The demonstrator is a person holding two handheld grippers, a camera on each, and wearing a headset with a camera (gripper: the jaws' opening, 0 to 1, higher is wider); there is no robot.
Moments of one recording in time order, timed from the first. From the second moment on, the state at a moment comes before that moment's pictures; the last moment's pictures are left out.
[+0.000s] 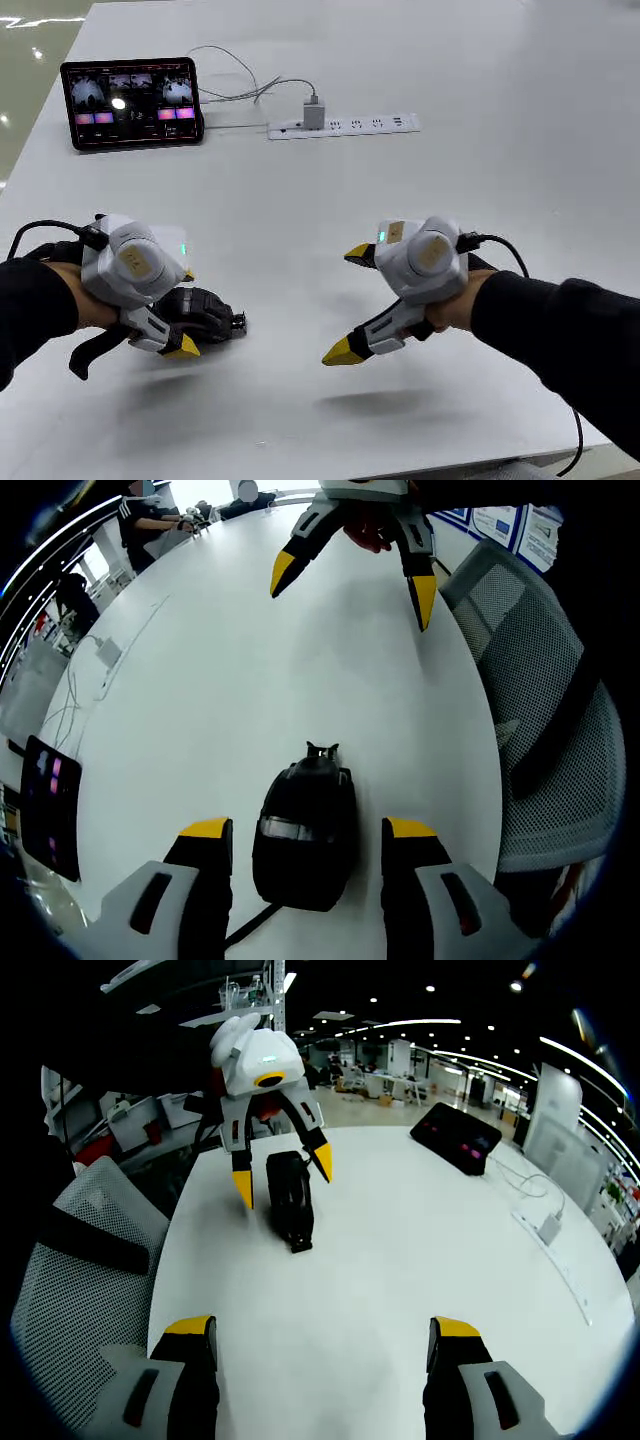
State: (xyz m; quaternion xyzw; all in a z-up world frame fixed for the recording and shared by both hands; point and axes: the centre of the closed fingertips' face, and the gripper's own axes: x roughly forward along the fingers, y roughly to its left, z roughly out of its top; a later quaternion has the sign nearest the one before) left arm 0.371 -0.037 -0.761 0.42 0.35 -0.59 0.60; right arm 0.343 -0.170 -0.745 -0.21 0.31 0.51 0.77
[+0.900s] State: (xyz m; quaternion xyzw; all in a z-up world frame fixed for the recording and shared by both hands) left arm 0.376 -0.037 -0.764 0.41 0.36 -0.59 0.60; right arm 0.369 -0.096 -0.772 -0.22 0.31 0.55 0.74
